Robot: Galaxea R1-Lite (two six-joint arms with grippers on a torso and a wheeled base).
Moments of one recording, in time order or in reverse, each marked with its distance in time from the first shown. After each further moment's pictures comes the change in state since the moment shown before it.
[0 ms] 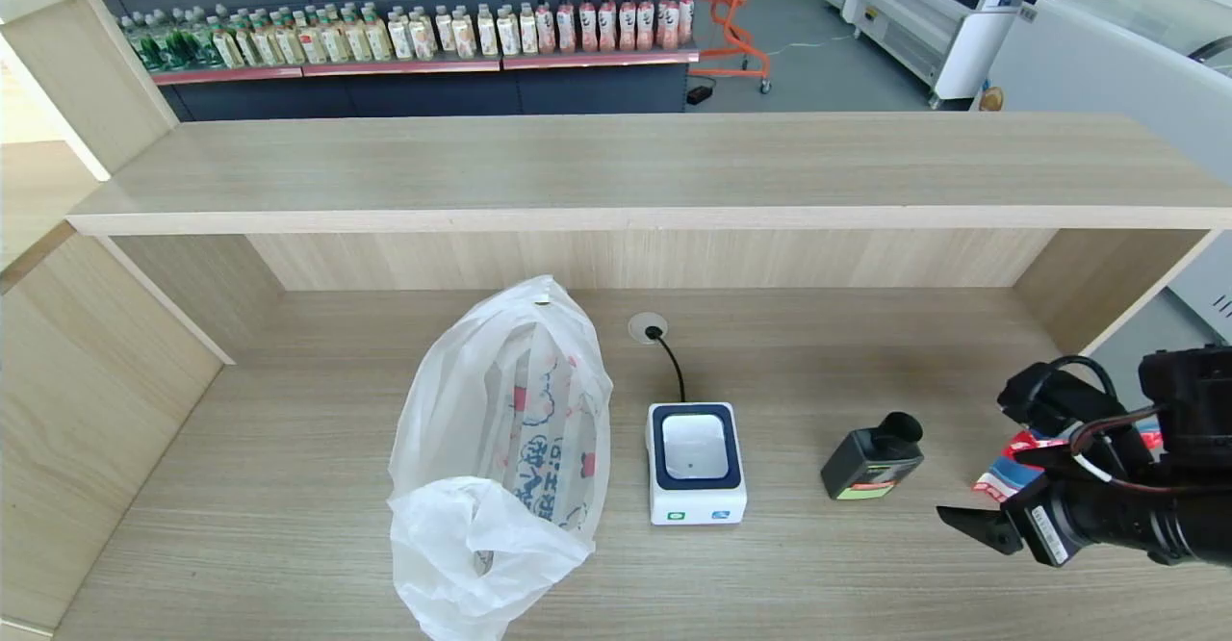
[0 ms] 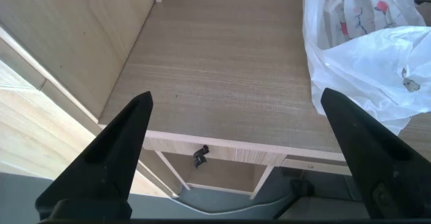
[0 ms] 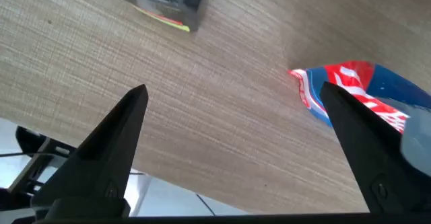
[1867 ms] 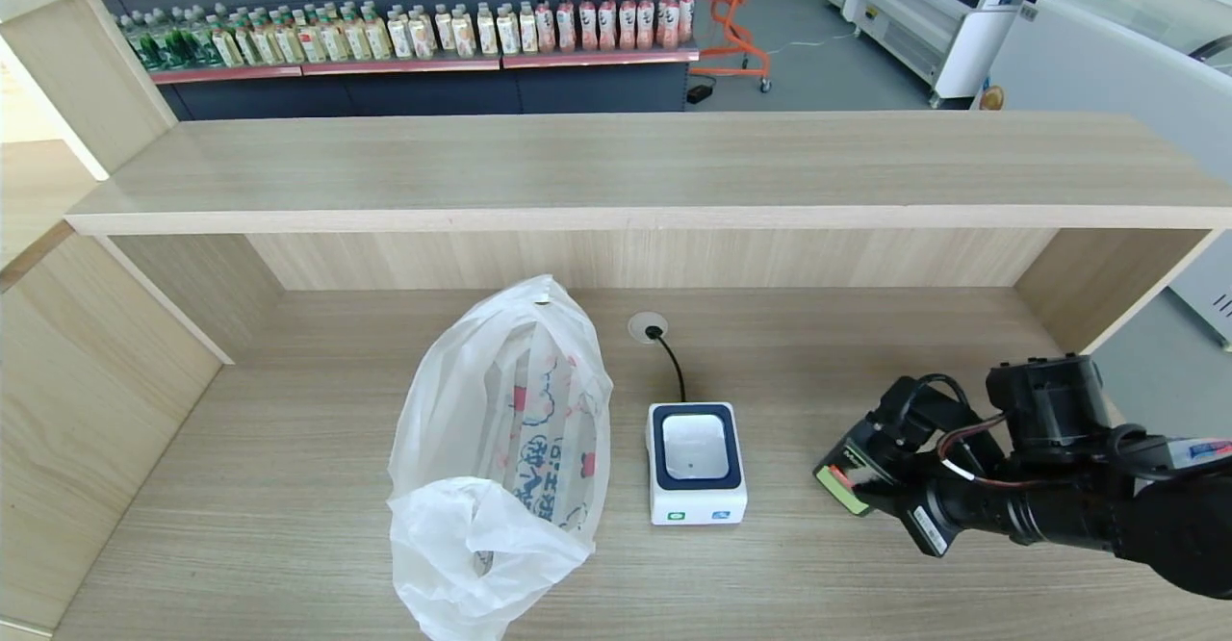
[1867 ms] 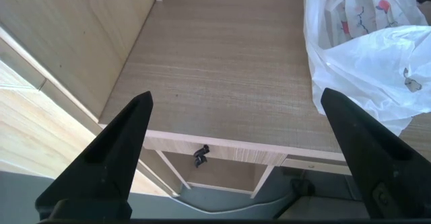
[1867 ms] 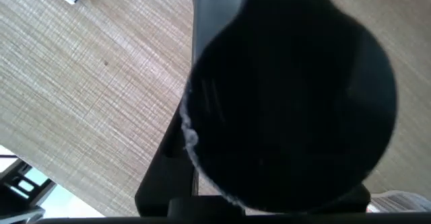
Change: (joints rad) left arm 0.001 0.000 0.000 0.000 0.000 0.000; right arm 0.162 0.254 -0.029 -0.220 0.053 -0.053
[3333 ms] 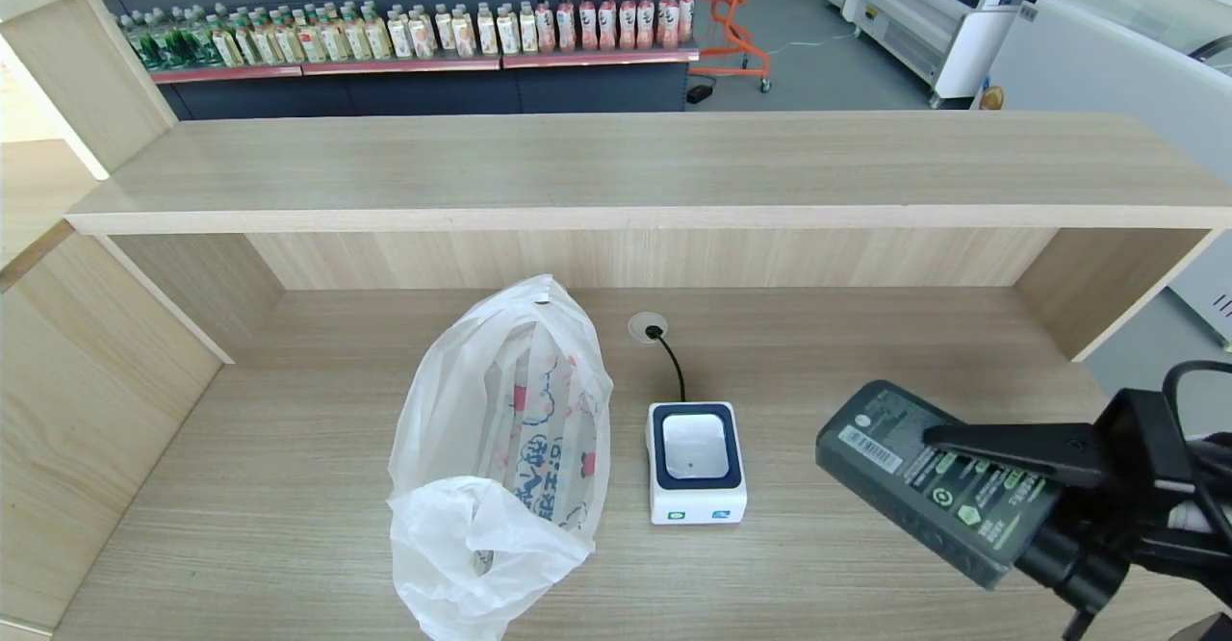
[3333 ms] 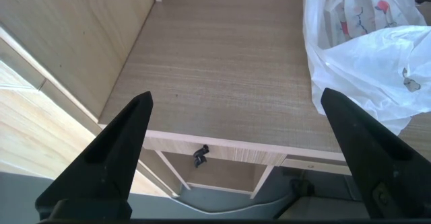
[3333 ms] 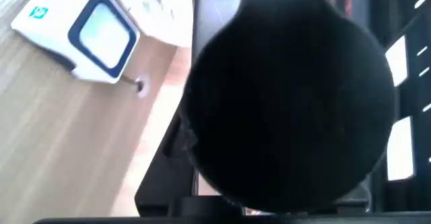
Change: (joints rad) left arm -0.001 0.000 0.000 0.000 0.000 0.000; right arm -0.029 -0.499 0.100 -0.070 0.788 -1.683
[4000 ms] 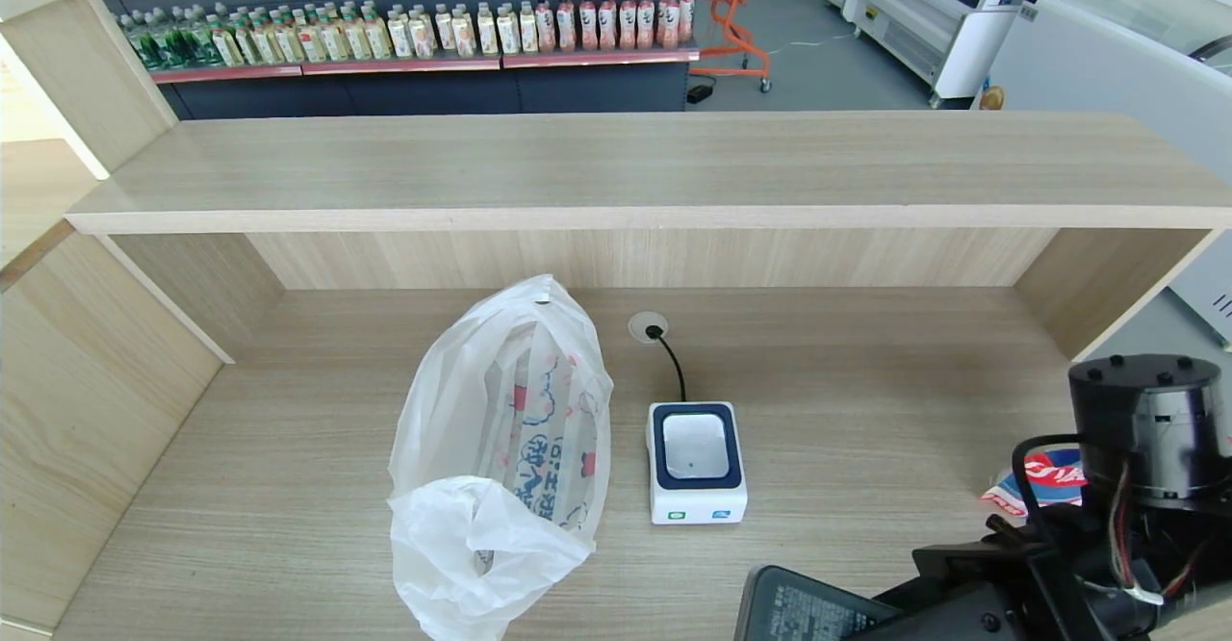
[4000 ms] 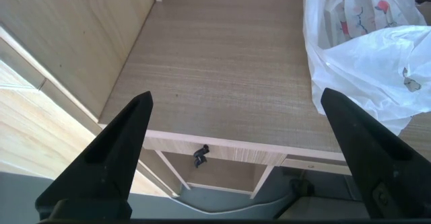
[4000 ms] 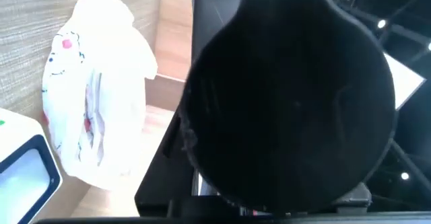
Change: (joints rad) left arm 0.000 0.000 0.000 0.000 0.000 0.000; right arm 0.263 0.227 -0.005 0.029 0.237 -0.452
